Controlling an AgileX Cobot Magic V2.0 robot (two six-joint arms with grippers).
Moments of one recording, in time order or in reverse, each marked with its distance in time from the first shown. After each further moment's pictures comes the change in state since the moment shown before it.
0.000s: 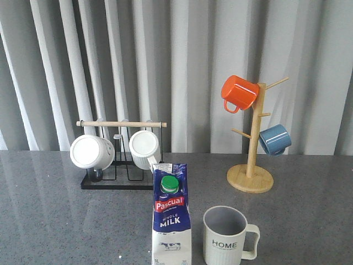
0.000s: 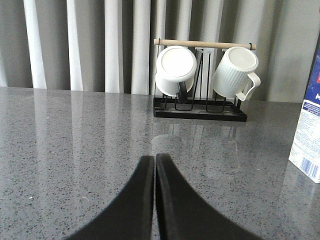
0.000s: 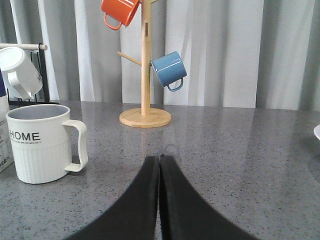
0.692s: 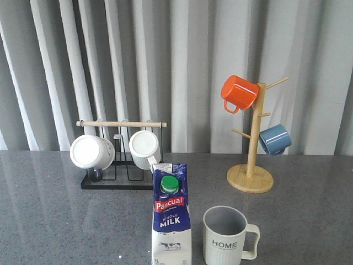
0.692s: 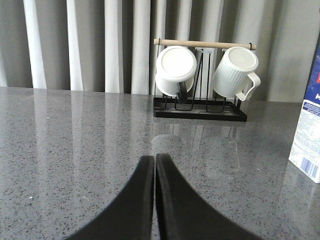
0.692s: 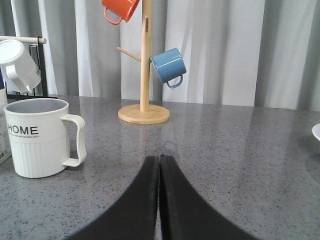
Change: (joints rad) left arm 0.000 0.000 0.000 0.000 0.000 0.000; right arm 0.000 0.000 0.000 -0.017 0.011 0.000
